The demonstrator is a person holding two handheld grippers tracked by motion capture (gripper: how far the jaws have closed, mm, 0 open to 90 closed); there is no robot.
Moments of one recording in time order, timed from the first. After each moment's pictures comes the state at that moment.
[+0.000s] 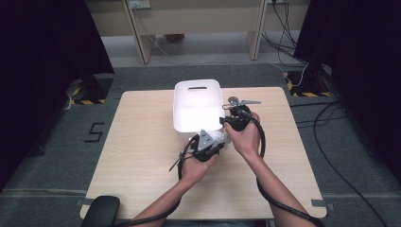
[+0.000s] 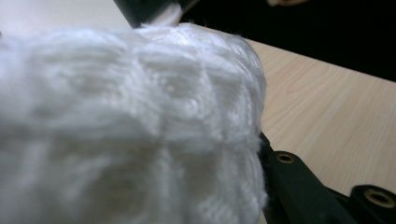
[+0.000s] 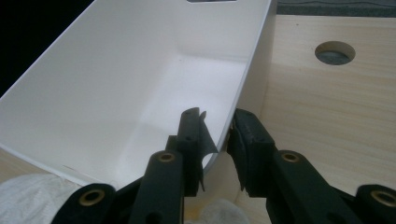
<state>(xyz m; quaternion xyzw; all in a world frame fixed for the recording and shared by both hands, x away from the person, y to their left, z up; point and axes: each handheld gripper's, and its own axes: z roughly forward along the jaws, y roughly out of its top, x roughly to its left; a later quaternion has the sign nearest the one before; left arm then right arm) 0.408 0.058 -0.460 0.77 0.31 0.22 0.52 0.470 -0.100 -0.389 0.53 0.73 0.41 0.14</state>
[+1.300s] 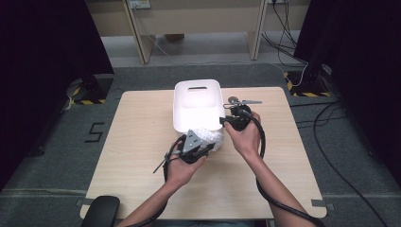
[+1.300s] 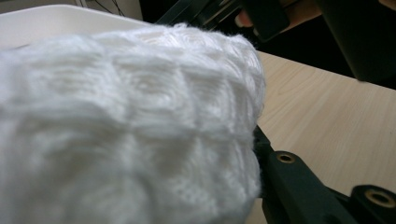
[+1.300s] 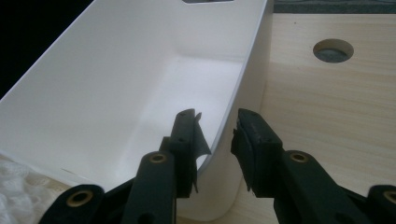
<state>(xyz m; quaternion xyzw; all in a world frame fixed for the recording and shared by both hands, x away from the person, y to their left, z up) 0.386 0.103 -0.437 0.77 0.31 0.22 0.51 0.471 -0.102 -0.389 0.53 0.73 0.41 0.13</state>
